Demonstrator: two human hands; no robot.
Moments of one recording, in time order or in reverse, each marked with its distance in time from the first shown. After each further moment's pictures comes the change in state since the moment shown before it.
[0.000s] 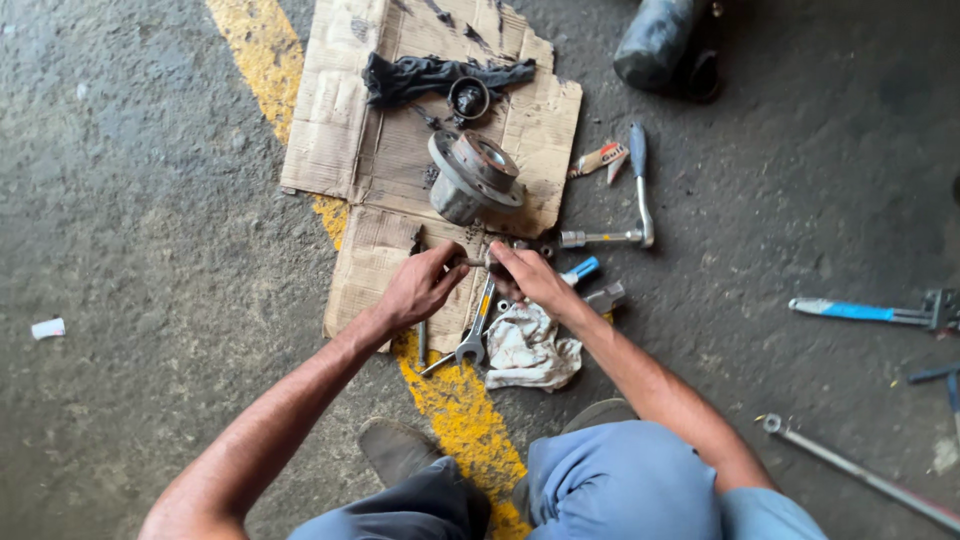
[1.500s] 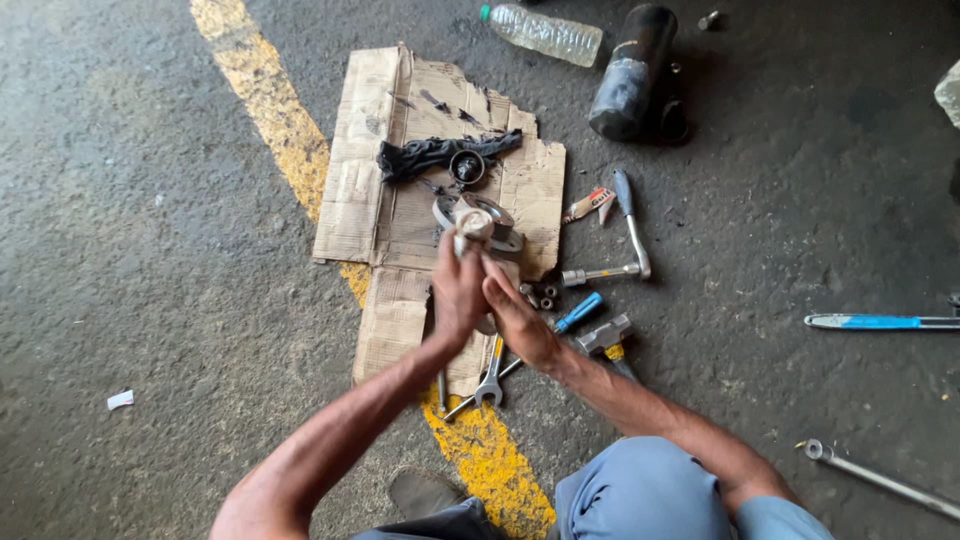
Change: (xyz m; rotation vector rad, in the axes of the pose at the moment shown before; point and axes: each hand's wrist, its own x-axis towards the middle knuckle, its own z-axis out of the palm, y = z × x) left_hand 0.049 0.081 0.028 -0.545 0.508 -0.290; right_hand -0.080 -0.097 0.059 0.169 -0.108 -0.530
